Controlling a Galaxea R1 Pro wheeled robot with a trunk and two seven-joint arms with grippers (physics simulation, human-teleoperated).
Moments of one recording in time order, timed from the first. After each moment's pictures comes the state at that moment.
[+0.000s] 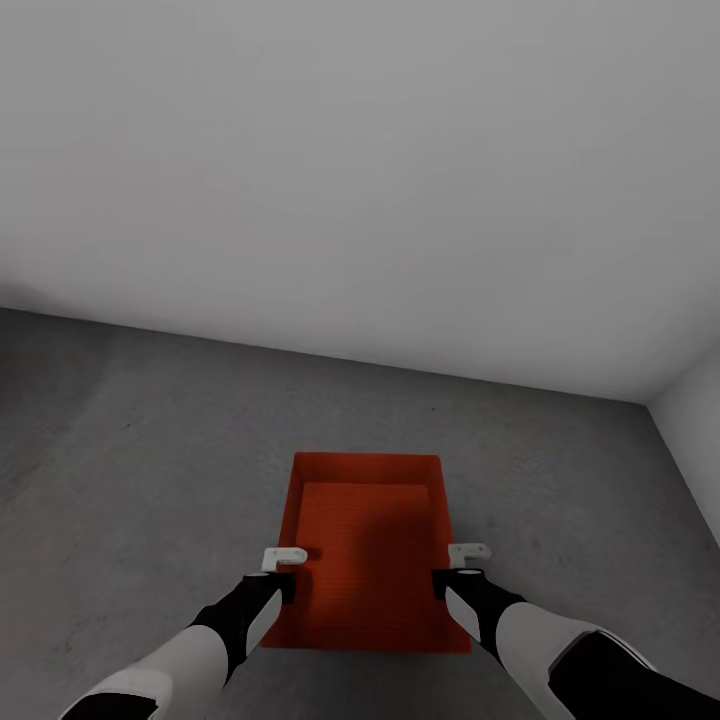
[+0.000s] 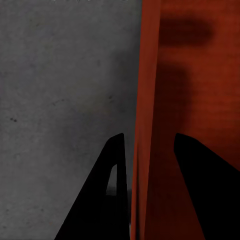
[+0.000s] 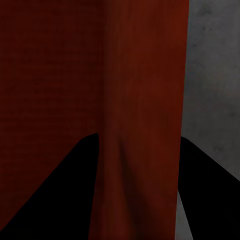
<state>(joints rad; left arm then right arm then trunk) -0.71 -0.13 -0.05 -0.25 0.05 0.25 0.24 -0.82 0.11 0.54 -0.02 -0.53 0.10 -0.24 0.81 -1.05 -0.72</state>
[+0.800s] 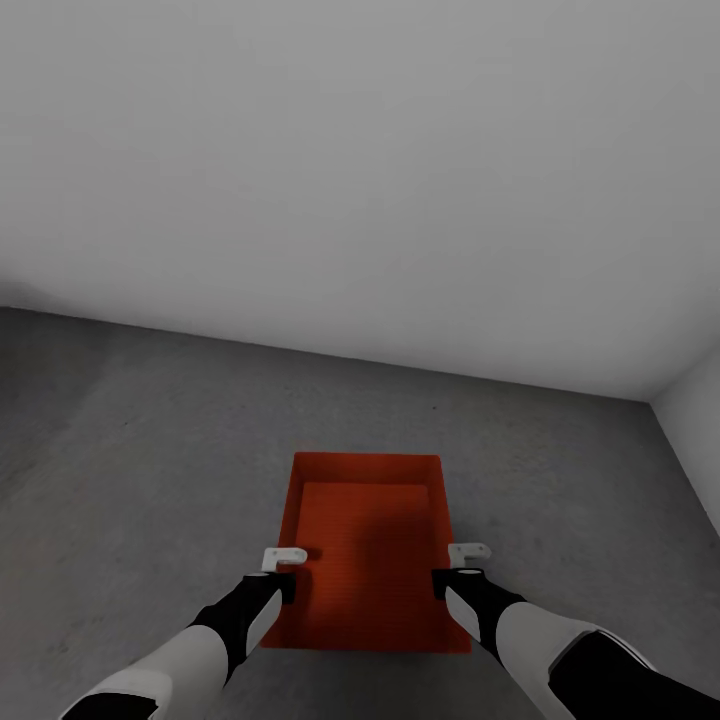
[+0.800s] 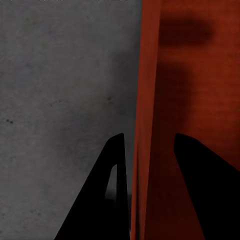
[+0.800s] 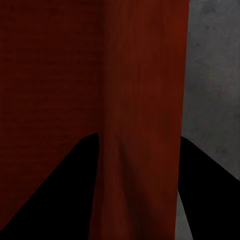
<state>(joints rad) -0.71 -0.13 -0.05 -0.25 0.05 0.25 0.24 -0.82 0.11 0.54 -0.02 -0.53 0.11 -0.24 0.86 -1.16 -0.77</state>
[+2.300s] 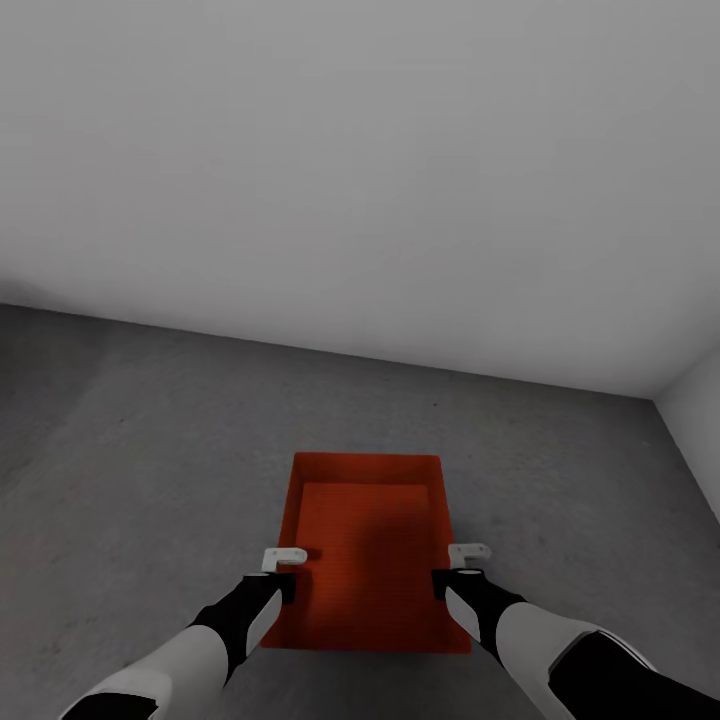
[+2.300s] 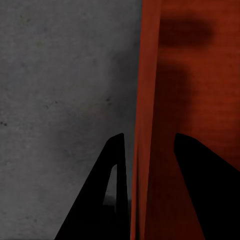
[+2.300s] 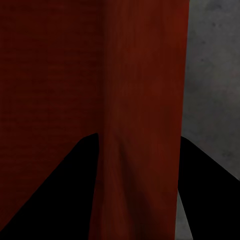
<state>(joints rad) -0.71 -0.13 -0.05 -0.25 0.05 0.25 0.24 -0.82 0.11 0.54 -0.02 -0.53 0.11 -0.24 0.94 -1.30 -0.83</state>
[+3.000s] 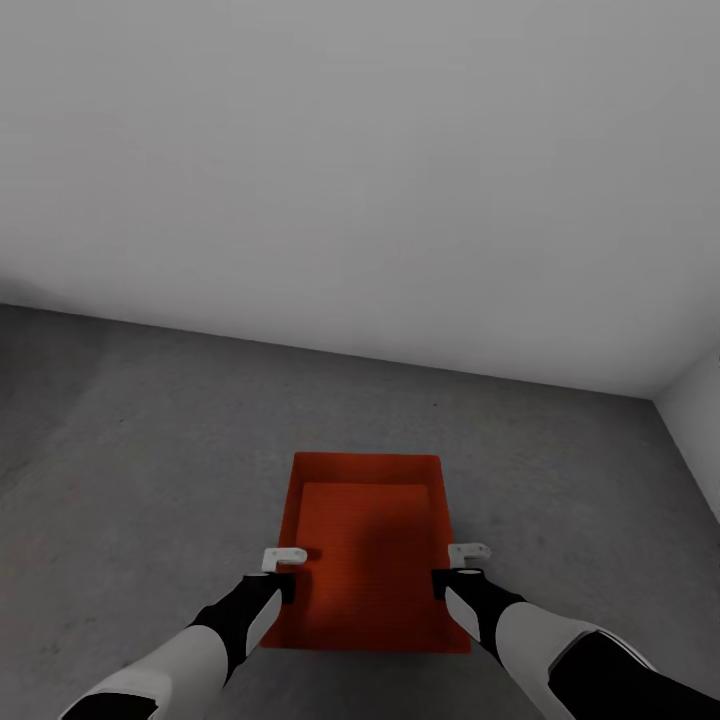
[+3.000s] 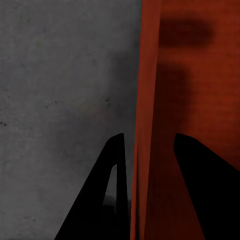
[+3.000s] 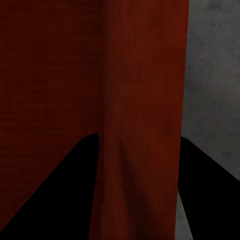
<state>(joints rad) -0.71 -0.13 -0.06 -0.25 0.06 0.25 0.24 -0.82 0.11 0.54 -0.02 -0.53 0.11 -0.24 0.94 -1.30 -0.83</state>
